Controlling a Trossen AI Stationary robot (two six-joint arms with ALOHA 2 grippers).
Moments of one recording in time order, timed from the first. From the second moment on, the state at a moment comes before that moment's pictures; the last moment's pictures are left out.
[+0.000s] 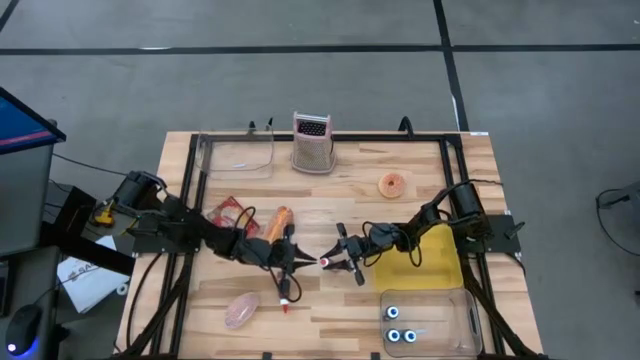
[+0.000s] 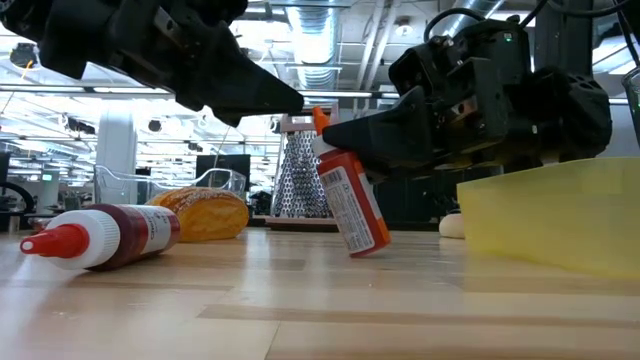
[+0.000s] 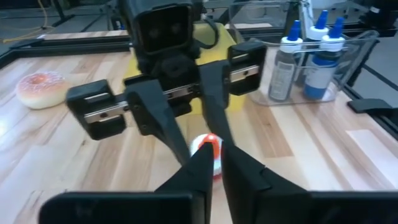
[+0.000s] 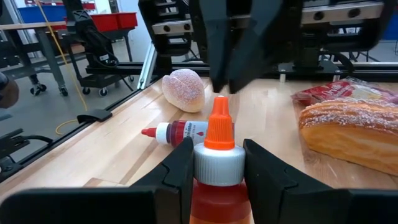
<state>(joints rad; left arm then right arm) -0.38 1.63 0.59 0.73 -0.35 -0.07 0.19 2.08 0.62 1.36 -0.13 0.06</state>
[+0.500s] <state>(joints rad) -0.36 1.64 0.59 0.75 -0.32 -0.10 0.18 2.08 0.62 1.36 -0.13 0.07</state>
